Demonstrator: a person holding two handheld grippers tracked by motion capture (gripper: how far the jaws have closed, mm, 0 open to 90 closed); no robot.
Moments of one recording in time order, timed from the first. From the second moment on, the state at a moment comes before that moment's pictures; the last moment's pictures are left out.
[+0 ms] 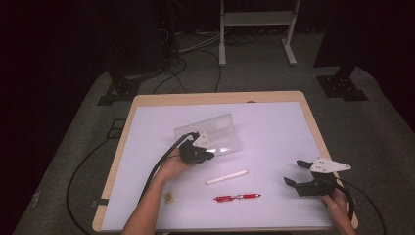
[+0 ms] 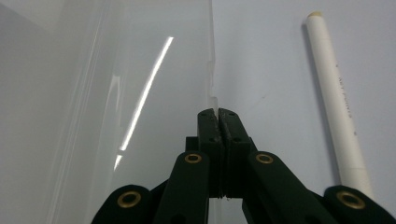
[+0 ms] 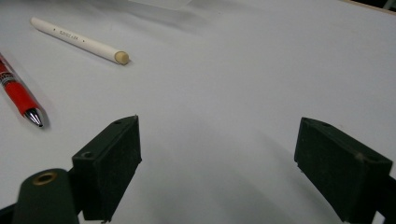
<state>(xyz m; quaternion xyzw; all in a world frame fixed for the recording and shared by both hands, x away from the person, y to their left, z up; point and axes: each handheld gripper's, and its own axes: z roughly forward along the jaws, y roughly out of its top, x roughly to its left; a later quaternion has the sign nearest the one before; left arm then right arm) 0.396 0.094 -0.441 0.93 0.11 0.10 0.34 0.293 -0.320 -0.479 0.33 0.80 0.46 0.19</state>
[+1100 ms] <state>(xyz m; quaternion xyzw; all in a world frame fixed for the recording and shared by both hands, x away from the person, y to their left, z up) 0.373 0.077 -0.454 0.94 0.06 0.05 0.34 0.293 -0.320 -0.479 0.33 0.80 0.46 0.19</state>
